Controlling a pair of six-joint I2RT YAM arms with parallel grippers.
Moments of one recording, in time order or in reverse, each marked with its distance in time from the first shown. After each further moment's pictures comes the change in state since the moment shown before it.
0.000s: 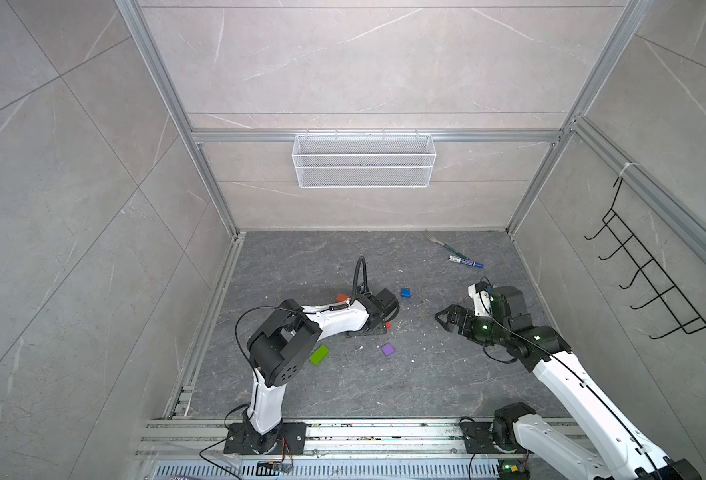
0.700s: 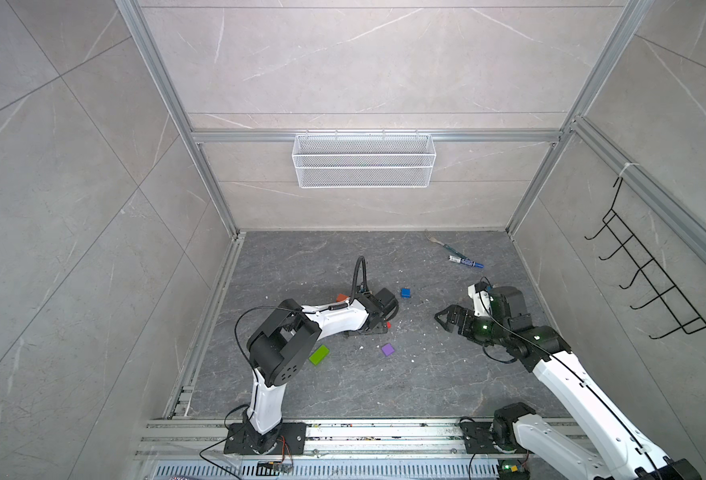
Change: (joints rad) left arm 0.003 0.000 0.000 0.001 -0.004 0.015; right arm 0.000 0.003 0.000 0.001 -0.005 0.000
